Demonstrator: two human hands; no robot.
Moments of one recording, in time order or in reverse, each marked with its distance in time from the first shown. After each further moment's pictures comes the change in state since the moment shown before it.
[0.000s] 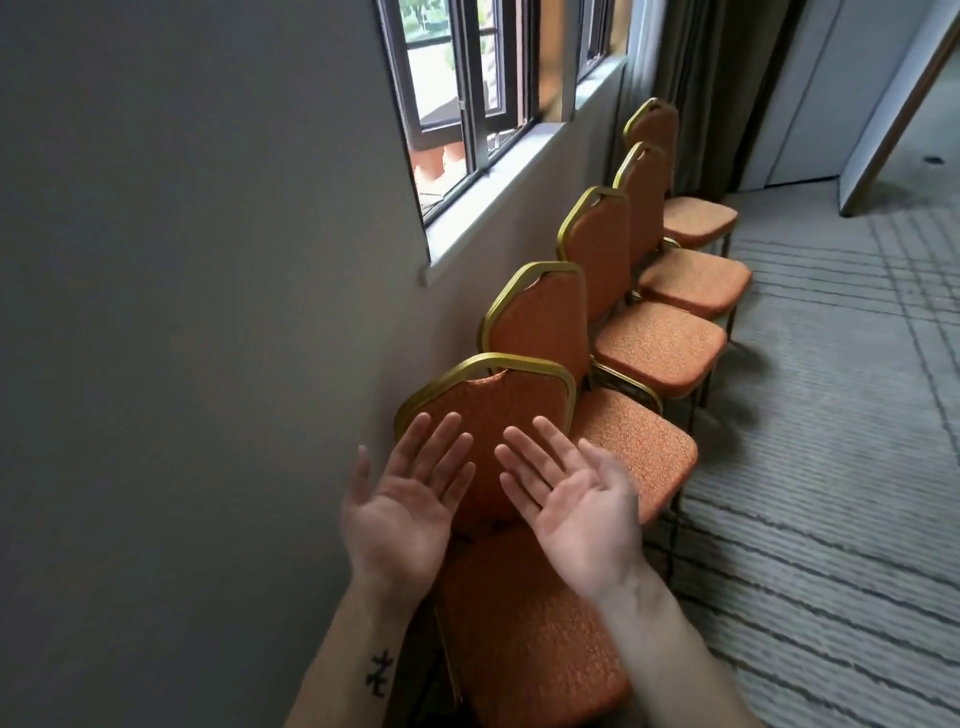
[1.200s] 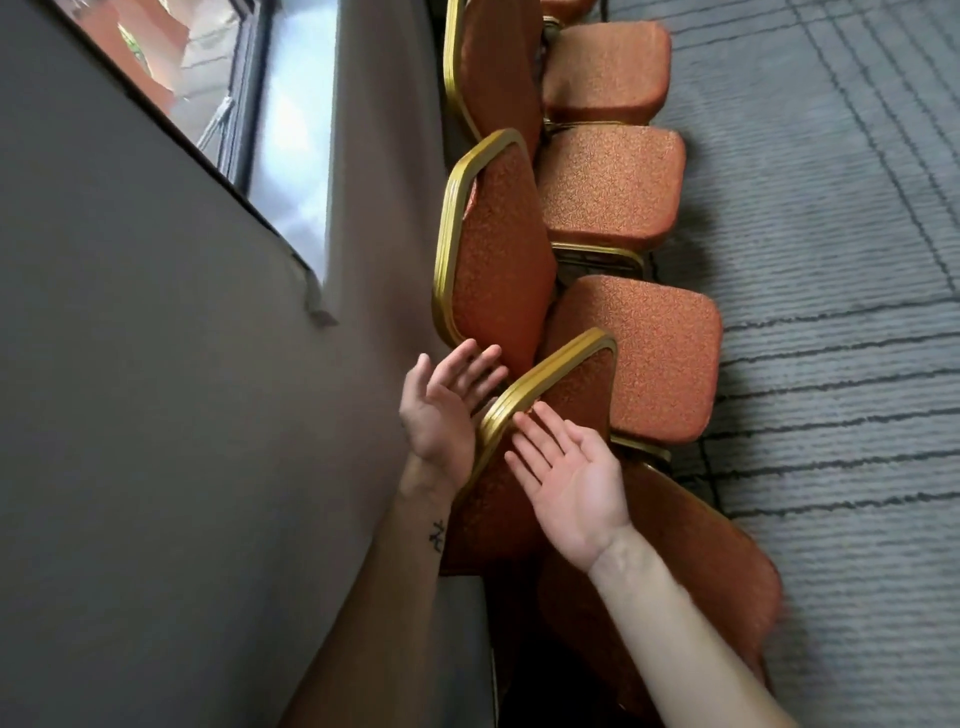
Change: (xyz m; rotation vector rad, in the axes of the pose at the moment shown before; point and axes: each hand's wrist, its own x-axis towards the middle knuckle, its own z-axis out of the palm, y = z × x) left_hand 0.465 -0.001 -0.049 0.614 -0.064 -0.540; right_hand 0.380 0.074 0.001 0.360 0.602 -0.096
